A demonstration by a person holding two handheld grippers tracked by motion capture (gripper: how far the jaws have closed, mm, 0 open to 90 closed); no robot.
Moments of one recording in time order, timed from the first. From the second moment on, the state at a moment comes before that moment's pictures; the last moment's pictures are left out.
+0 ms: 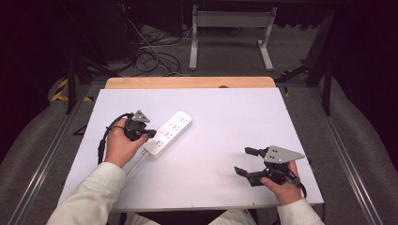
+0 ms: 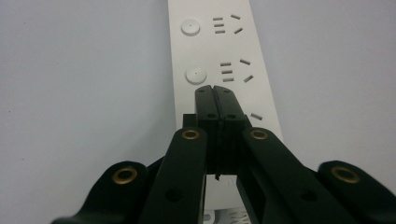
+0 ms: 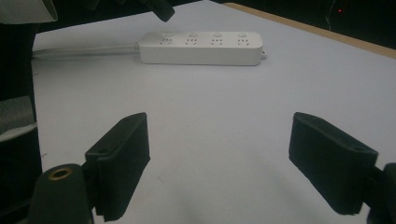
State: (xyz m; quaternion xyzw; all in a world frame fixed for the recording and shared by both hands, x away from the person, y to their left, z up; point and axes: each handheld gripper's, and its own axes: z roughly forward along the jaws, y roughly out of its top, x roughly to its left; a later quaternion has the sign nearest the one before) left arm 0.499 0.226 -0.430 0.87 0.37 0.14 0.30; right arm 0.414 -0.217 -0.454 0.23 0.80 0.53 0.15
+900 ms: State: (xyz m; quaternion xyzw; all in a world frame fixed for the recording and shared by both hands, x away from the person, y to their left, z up) left arm 0.508 0.222 -0.442 0.88 0.36 0.14 0.27; right arm 0.415 -0.217 -0.457 0.23 0.81 0.52 0.15
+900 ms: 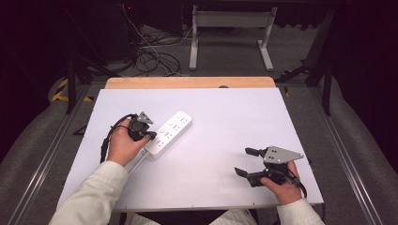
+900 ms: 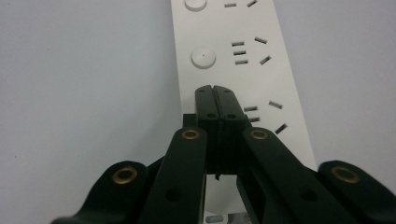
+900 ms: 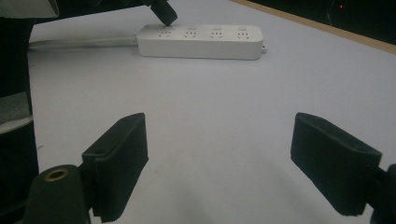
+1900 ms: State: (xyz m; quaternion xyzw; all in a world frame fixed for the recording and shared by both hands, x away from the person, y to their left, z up) left arm 0.507 0.226 -0.447 0.87 0.37 0.14 0.29; right arm 0.413 -0.217 -0.457 0.22 0.81 0.52 0.15
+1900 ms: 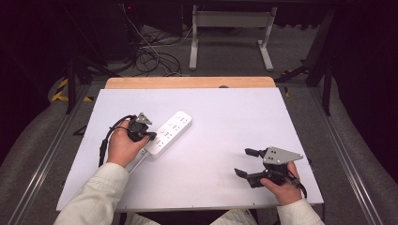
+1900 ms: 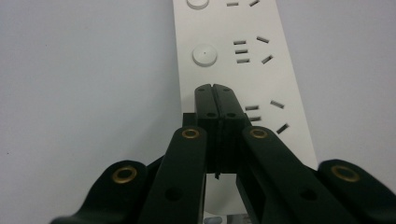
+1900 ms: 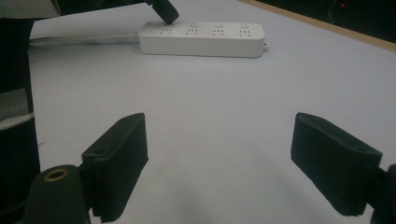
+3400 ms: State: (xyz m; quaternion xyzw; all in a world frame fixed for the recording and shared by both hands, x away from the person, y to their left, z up) left arm 0.507 0.220 -0.430 0.85 0.37 0.15 0.35; right arm 0.414 -0.217 -0.459 0.23 0.81 0.52 0.15
